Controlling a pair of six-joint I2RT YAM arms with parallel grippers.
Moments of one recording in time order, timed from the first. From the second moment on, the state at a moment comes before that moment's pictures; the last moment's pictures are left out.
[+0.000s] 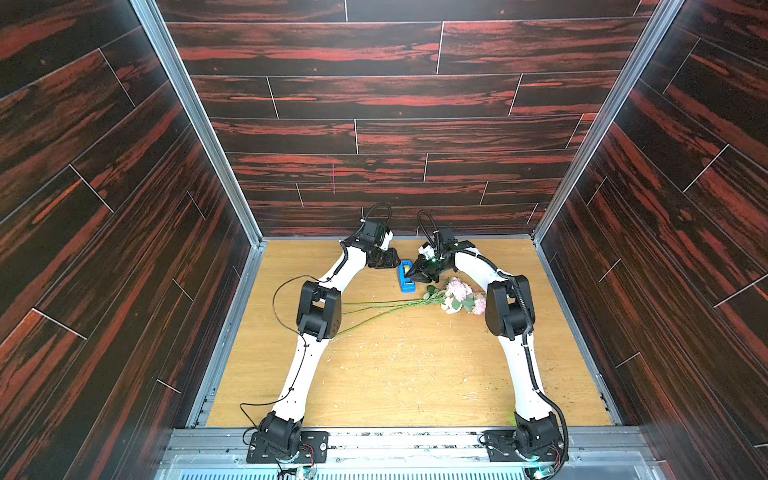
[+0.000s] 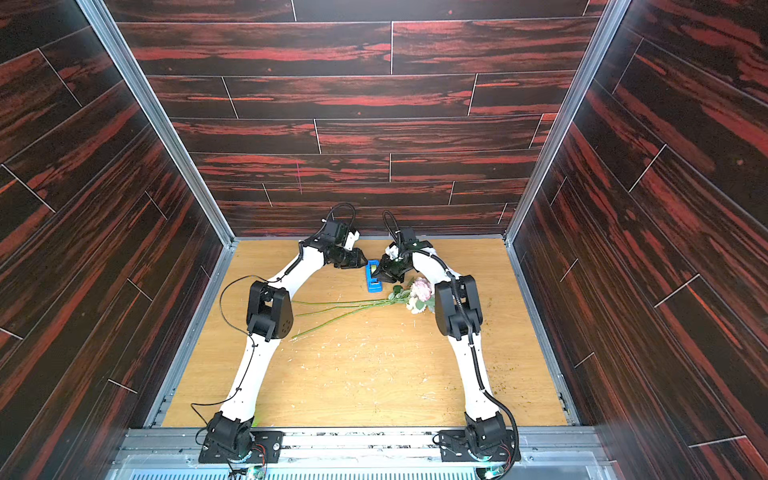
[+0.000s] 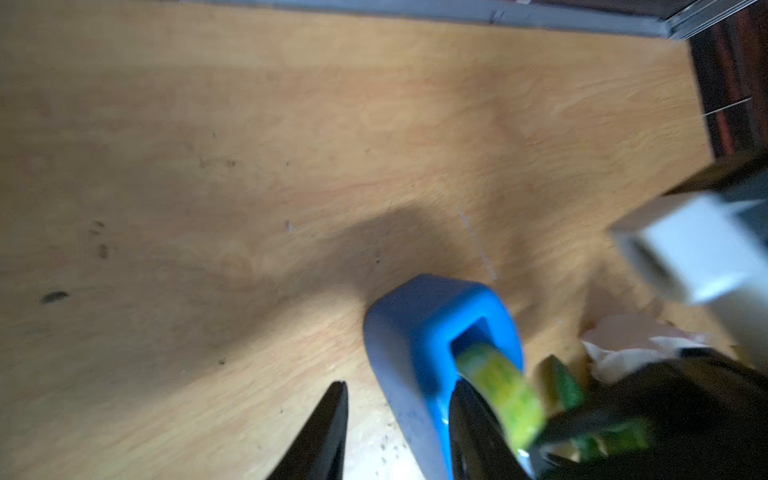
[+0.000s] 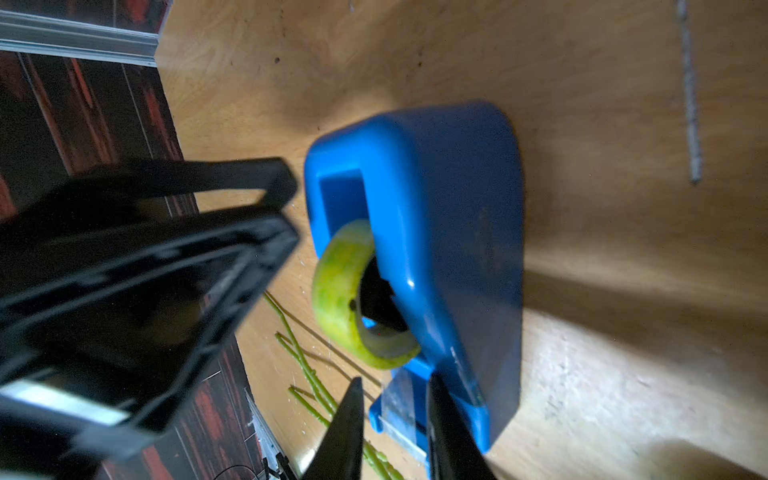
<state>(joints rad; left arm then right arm) -0.34 2.63 2.40 -0.69 0.42 -0.28 0.35 2.49 2.13 -0.75 -0.67 0.58</state>
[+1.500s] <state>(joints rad) -0.36 2.64 2.43 -0.67 0.33 -0.23 0.33 2.44 1.91 -0.42 -0.85 0.76</state>
